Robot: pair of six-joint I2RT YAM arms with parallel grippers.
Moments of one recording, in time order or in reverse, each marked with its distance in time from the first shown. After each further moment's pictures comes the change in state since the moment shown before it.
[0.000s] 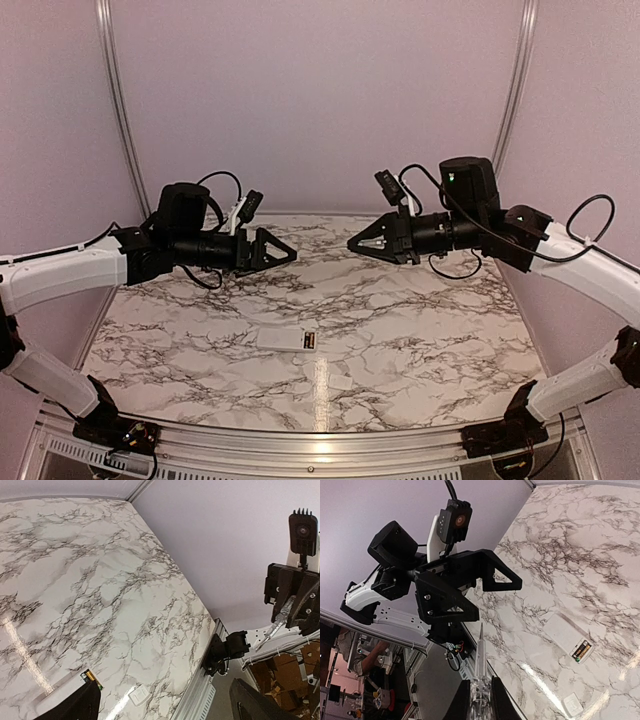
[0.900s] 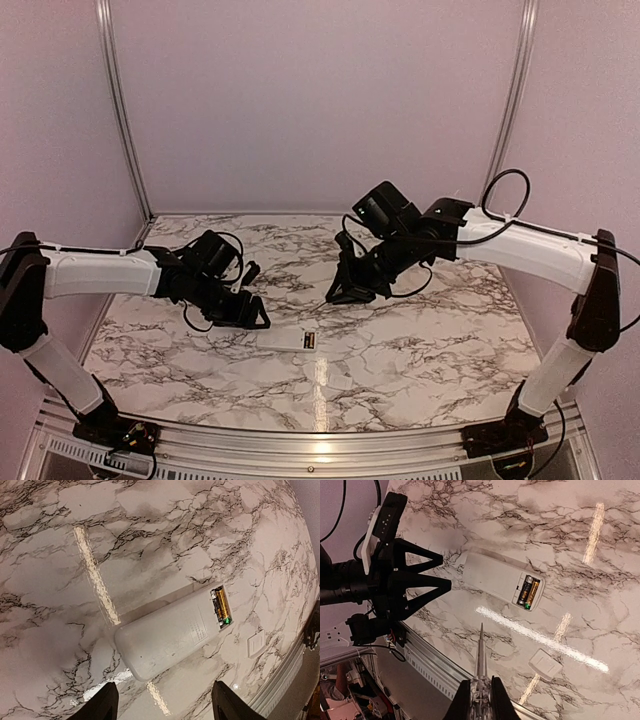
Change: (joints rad) left arm 0.001 0.166 -0.089 -0.384 -0.285 0.177; right arm 0.117 0.349 0.215 -0.425 0.257 0.106
